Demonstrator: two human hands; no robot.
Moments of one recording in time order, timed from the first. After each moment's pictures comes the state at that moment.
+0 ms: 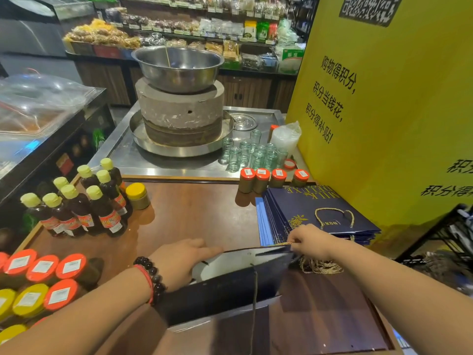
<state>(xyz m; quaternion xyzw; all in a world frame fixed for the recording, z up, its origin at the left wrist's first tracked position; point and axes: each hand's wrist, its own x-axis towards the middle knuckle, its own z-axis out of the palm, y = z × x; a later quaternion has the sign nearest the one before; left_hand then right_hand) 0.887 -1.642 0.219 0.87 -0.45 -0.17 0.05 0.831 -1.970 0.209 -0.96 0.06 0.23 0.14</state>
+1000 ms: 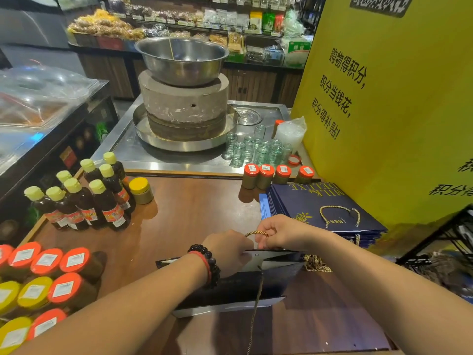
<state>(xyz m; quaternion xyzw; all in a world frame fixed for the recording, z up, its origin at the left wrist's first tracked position) 0.884 -1.724 0.214 0.88 -0.44 -0.17 0.07 0.855 -1.910 0.229 -0.86 0.05 0.26 0.44</state>
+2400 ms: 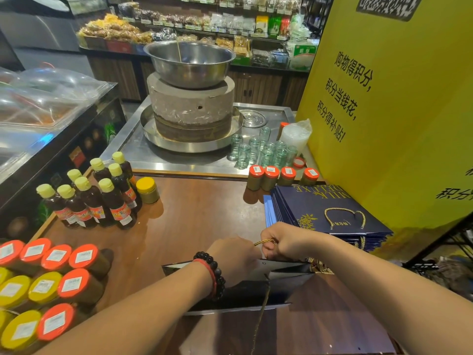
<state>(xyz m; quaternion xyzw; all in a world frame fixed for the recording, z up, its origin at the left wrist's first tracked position) 0.865 -1.722 0.215 0.88 -0.45 -0.15 0.00 0.849 -1.897 0.231 -0.90 -0.02 0.30 0.31</state>
